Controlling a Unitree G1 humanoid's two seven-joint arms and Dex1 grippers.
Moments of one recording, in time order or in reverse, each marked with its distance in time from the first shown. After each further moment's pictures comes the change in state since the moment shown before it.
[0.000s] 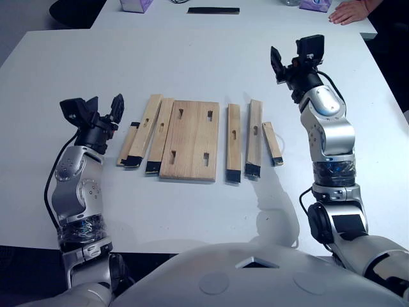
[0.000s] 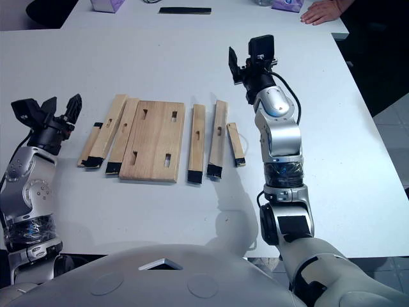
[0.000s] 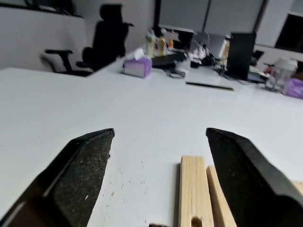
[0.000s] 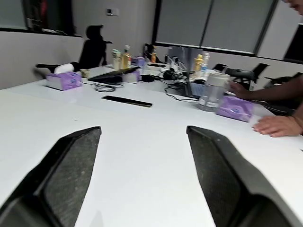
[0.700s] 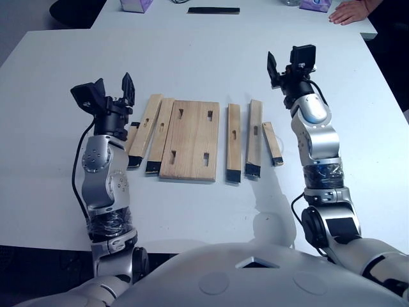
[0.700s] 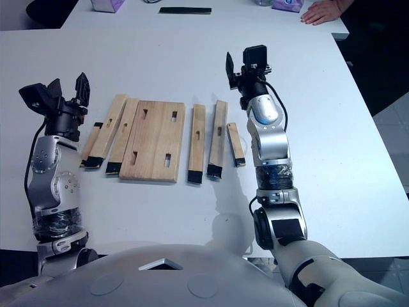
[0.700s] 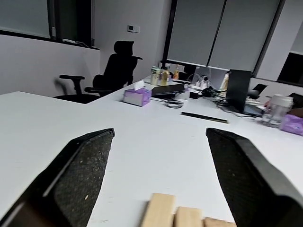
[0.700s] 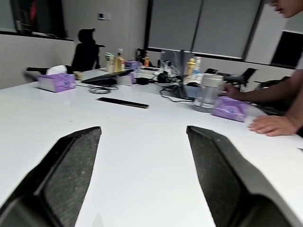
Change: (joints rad) left arm -0.048 -0.168 -0.132 -0.091 0.103 -0.095 0.153; right arm 0.026 0.073 0.035 0.075 -0.025 -0.130 -0.005
